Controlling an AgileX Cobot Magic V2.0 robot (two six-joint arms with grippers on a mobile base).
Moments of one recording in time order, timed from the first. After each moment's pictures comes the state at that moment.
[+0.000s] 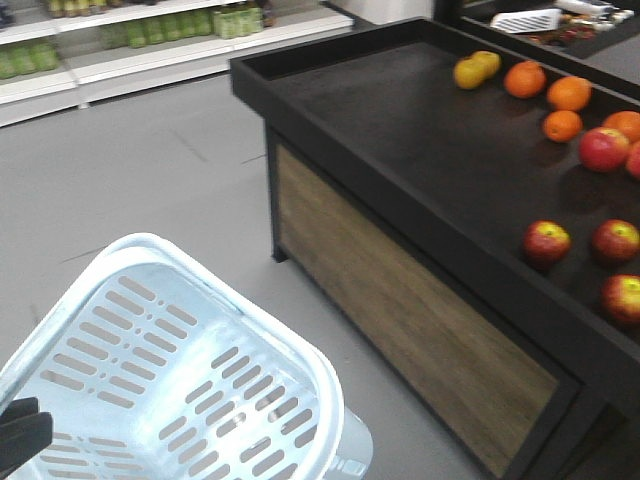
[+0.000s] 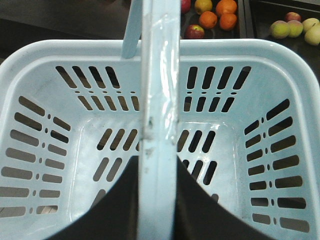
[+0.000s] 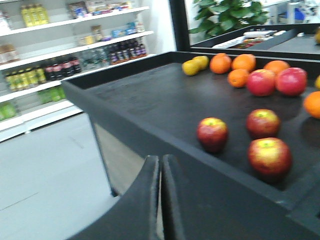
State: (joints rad) left arm -0.43 0.44 -0.56 -0.52 0.69 0.39; right arm -0.02 -0.01 0.03 -0.13 0.14 0.26
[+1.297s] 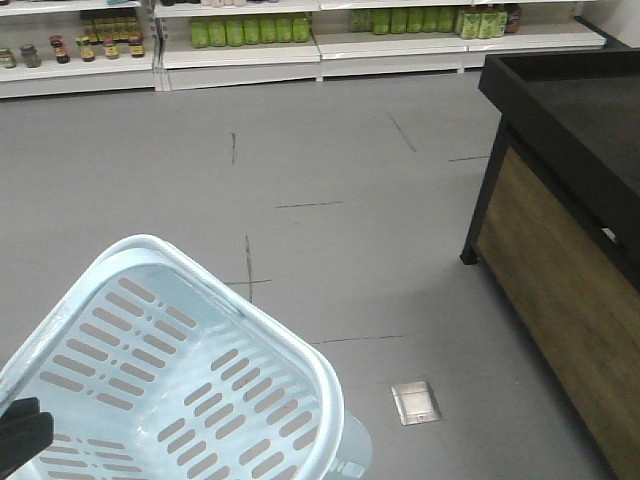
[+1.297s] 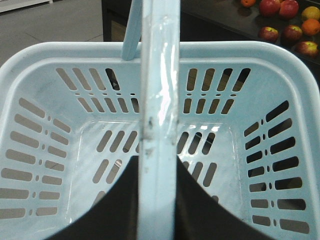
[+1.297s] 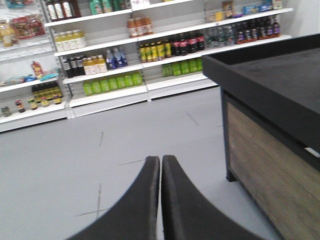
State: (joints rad) left arm -0.43 0.44 -0.56 -0.52 0.69 0.39; right arm -0.02 -0.01 0.03 -0.13 0.14 0.26
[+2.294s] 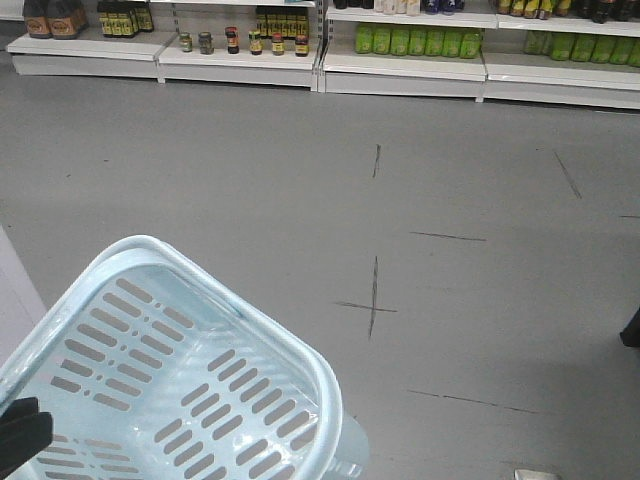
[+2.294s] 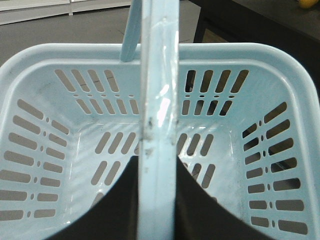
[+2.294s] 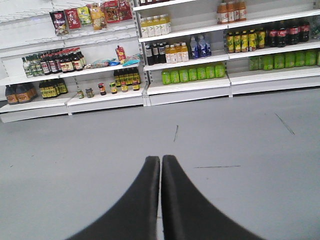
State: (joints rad) left arm -0.43 0.44 -0.56 -0.52 0.69 0.39; right arm -0.02 -0.01 0.03 -0.13 0.14 0.26
